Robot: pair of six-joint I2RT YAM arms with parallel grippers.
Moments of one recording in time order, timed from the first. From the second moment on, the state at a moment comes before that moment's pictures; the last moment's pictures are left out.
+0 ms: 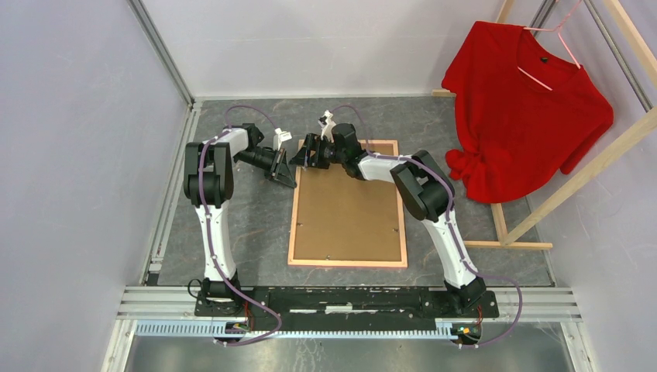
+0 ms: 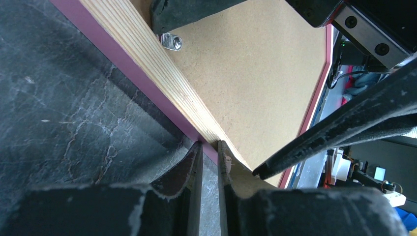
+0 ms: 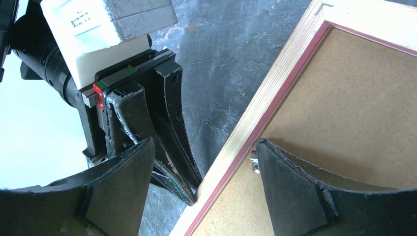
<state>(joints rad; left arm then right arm) -0.04 2.29 1.62 -1.00 1.00 0.52 0.63 2.36 1.58 0.39 -0.49 0.72</state>
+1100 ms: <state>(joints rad) -0.04 2.29 1.61 -1.03 0.98 0.52 0.60 2.37 1.69 0.19 -0.56 0.59</state>
